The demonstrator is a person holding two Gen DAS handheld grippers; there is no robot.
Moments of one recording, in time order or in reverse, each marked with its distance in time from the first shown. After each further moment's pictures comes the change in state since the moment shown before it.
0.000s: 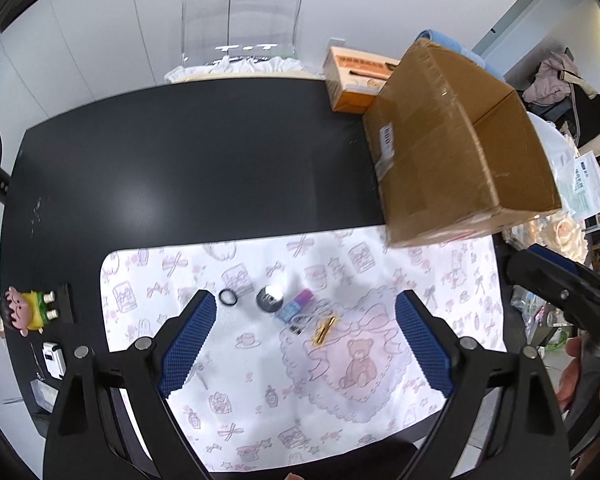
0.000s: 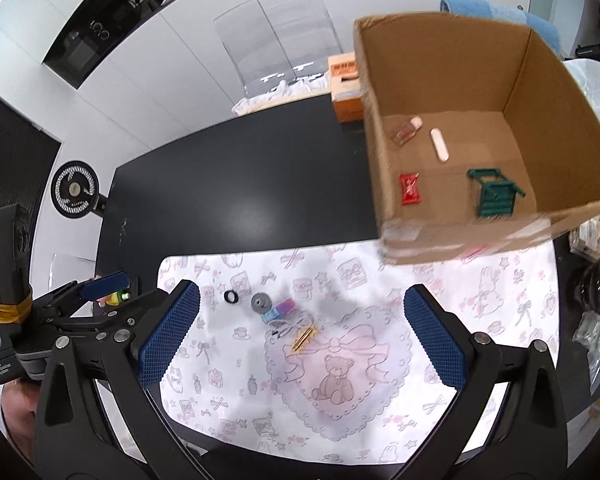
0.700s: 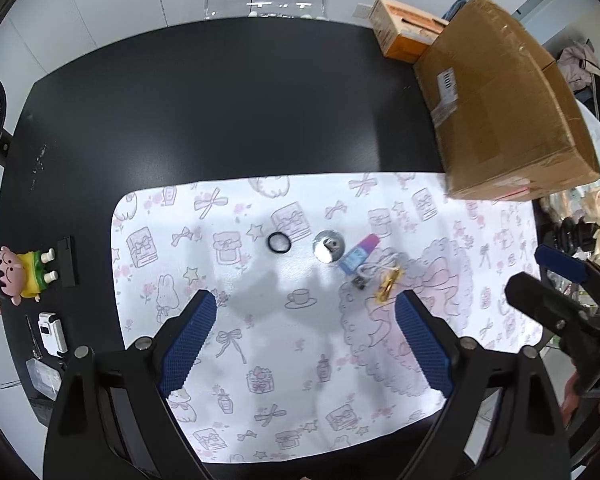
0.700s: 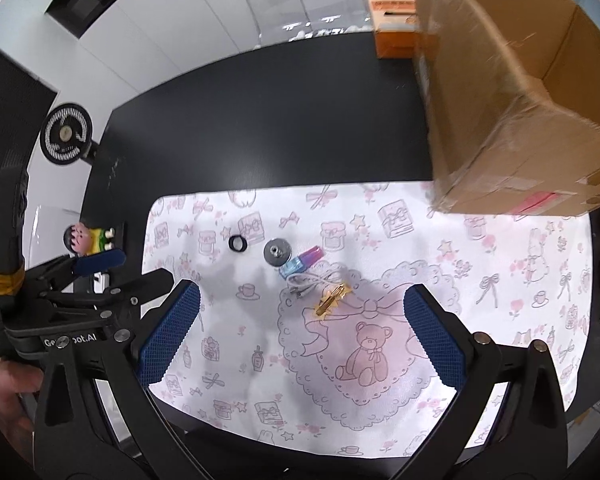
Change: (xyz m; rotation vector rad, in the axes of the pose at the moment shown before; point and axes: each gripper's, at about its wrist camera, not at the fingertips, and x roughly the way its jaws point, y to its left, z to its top) left arm 0.051 0.066 -0.047 -0.027 0.102 0.037; right arm 0.080 0.042 -0.056 -0.079 0.124 -0.024
